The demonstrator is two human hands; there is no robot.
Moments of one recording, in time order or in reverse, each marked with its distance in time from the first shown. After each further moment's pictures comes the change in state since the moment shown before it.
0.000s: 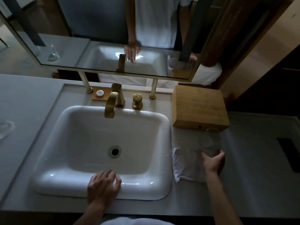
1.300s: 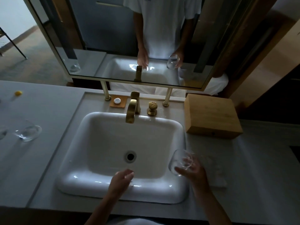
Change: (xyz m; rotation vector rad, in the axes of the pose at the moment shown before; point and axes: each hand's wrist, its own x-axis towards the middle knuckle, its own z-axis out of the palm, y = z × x) left_hand 0.027 -0.023 -0.032 -0.882 -0.400 -0.307; right_hand -0.155 -0.079 0.006 0.384 -0.699 -0.062
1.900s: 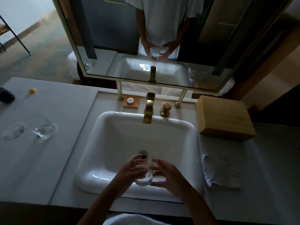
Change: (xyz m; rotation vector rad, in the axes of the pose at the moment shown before) left_hand -0.012 0.018 -0.075 -0.670 -0.374 0.089; right_hand -0.051 -0.044 0.136 0.146 -0.530 0.366
